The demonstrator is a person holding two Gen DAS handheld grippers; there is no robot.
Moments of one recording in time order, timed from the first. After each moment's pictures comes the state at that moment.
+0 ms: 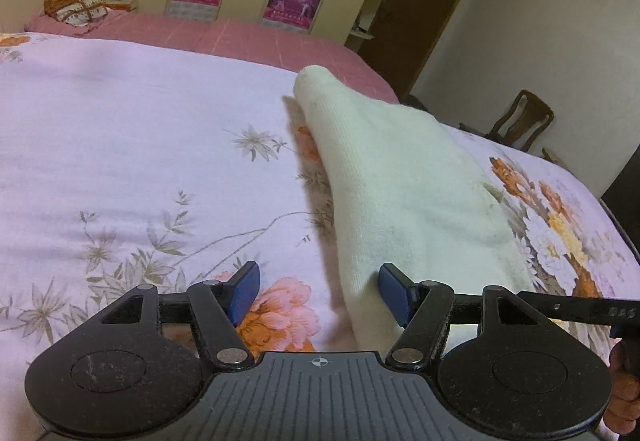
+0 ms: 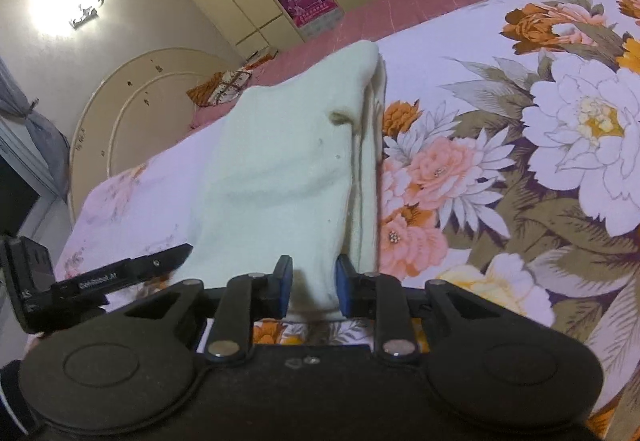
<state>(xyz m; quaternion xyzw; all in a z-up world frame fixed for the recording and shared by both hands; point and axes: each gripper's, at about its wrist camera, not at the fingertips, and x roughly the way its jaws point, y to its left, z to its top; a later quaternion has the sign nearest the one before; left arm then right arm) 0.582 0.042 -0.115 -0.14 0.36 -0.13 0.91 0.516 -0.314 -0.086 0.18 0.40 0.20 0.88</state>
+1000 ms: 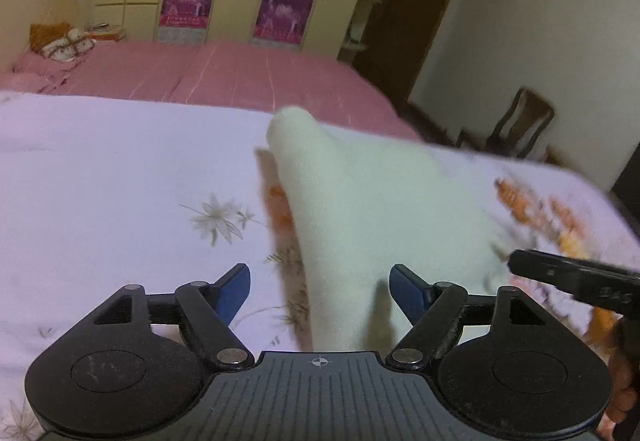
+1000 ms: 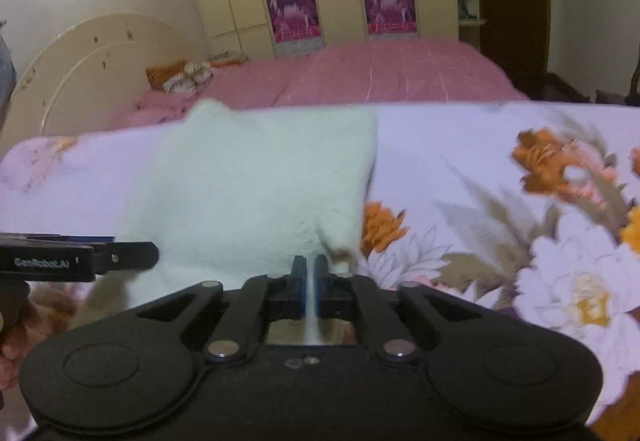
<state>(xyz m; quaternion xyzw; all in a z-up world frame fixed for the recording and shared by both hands) 0.622 0.017 -0.095 -0.12 0.33 -0.13 0.93 0.558 -0.294 -0.066 0.04 0.31 0.14 0.94</state>
